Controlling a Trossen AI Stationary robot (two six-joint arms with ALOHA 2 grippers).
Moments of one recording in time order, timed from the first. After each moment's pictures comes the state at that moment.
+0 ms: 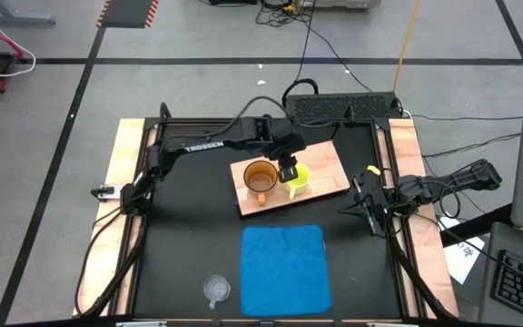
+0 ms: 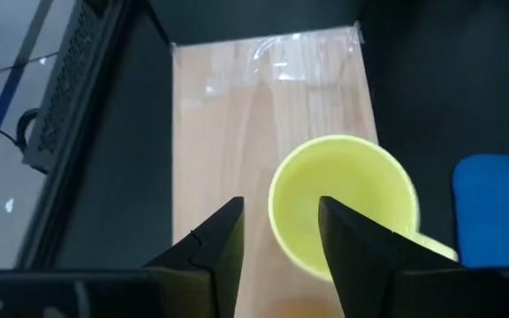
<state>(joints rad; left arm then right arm) 0.19 2.16 2.23 -0.99 -0.05 0.05 0.26 0.23 0.14 0.03 0.00 0.02</state>
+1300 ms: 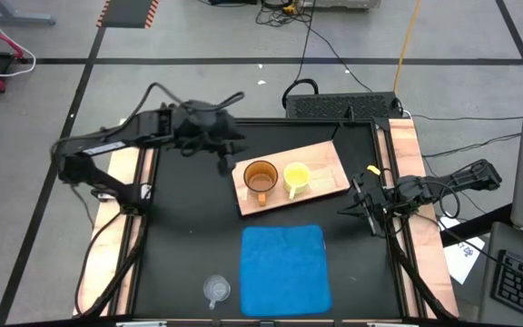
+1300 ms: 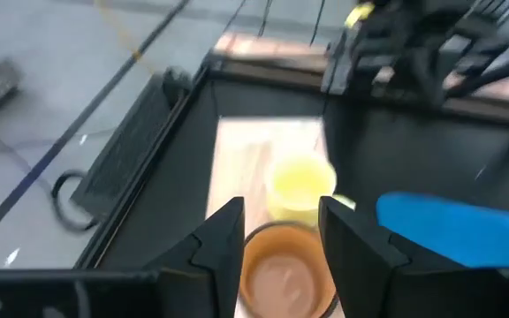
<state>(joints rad) 0.16 1.40 1.62 -0.78 -0.09 -0.05 0.26 0.23 0.14 0.01 0.00 0.04</state>
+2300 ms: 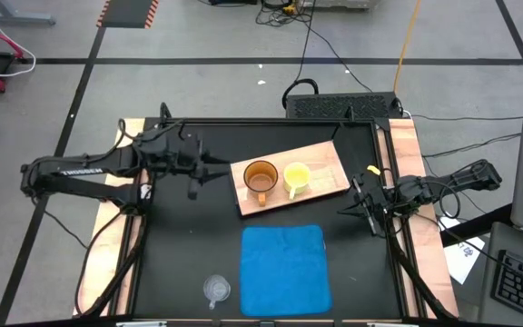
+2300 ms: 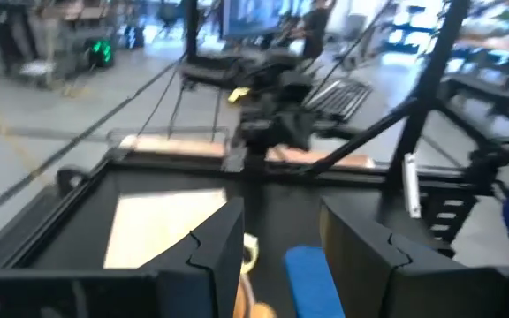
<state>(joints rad) 0.15 0.92 0.81 -0.02 0.20 -0.07 0.26 0.23 0.14 0.02 0.00 0.02</state>
